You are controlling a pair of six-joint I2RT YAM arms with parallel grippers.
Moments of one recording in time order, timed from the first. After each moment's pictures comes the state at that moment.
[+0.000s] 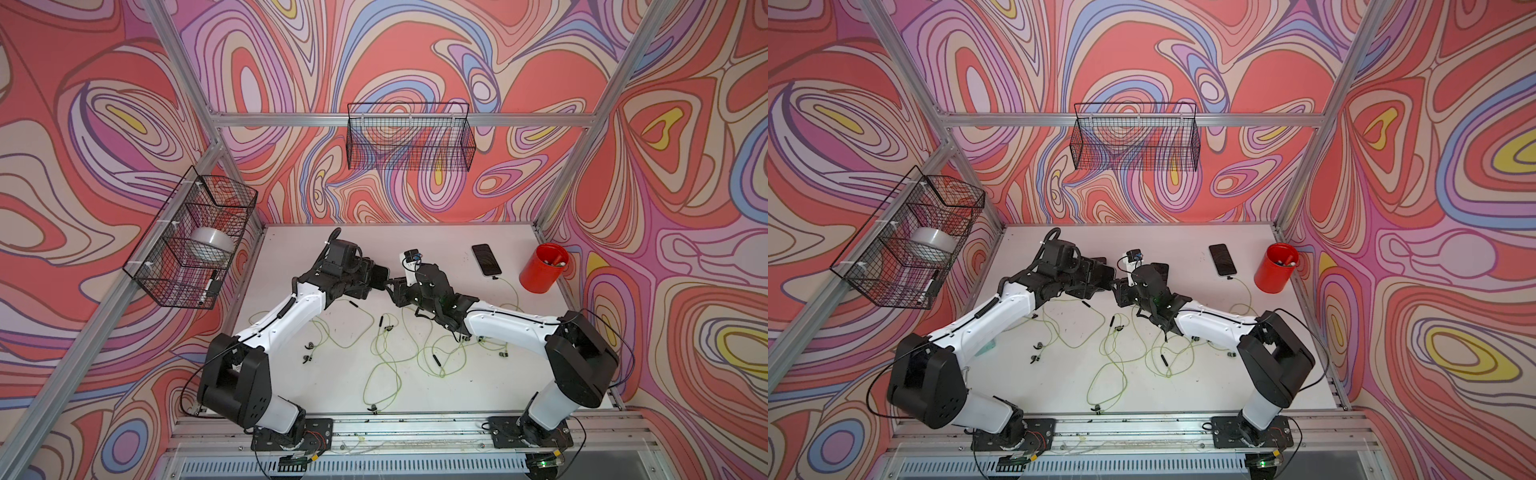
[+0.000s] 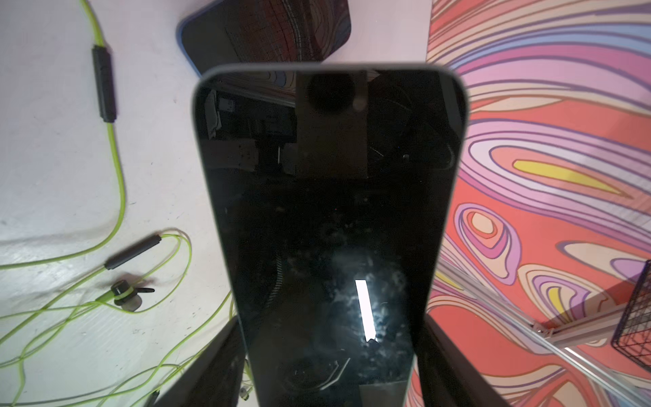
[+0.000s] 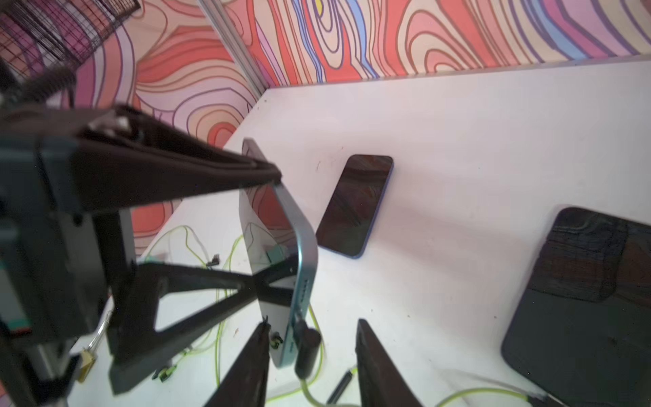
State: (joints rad) left arm -0.40 1.52 1.17 -0.42 0.16 -1.64; right arm 0.76 1.64 1.04 0.15 0.00 0.45
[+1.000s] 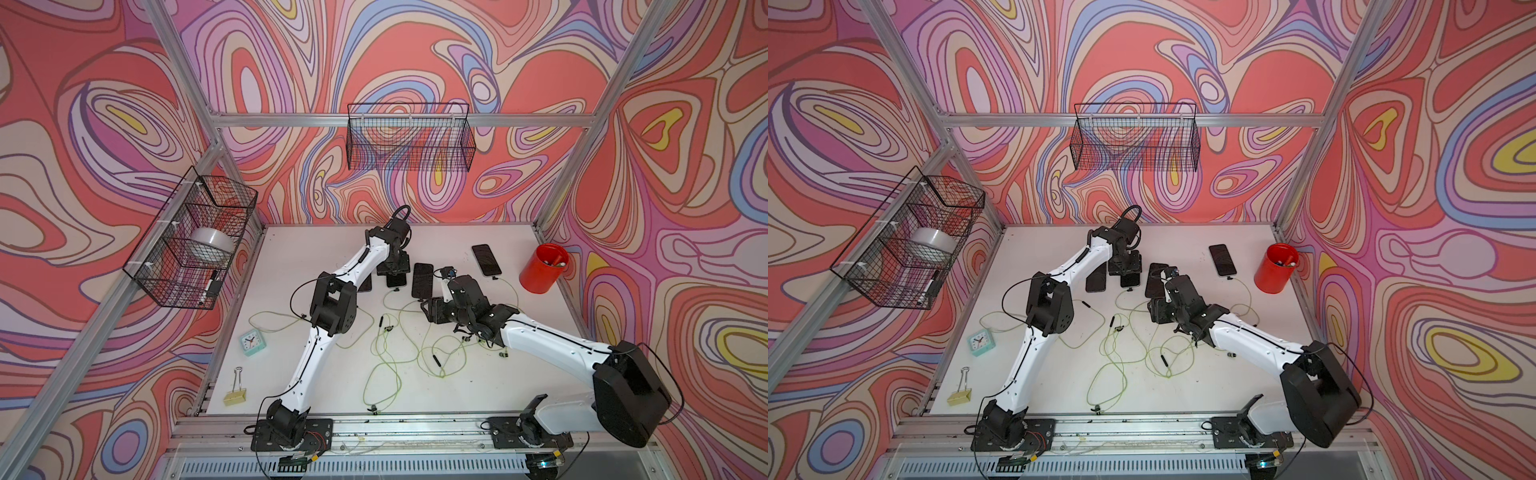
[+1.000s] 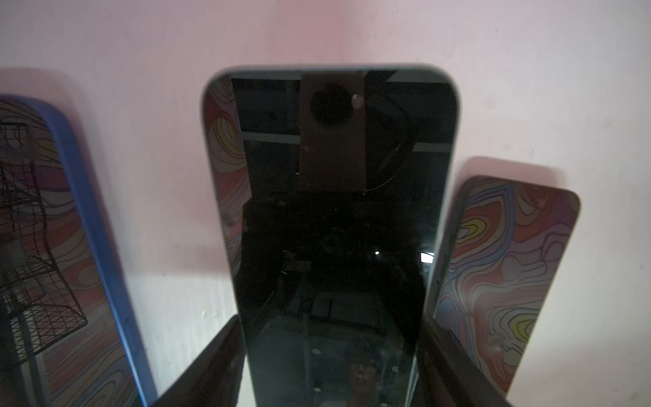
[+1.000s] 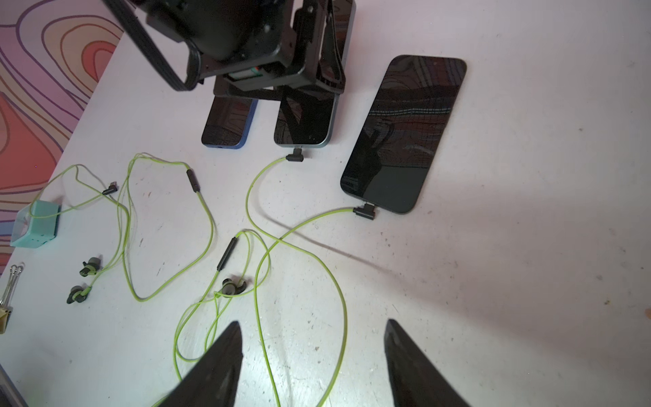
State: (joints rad) left arm -0.50 2.58 2.43 -1.10 0.02 -0.55; right arm 0.62 1.38 0.81 -0.16 -0.02 0.43
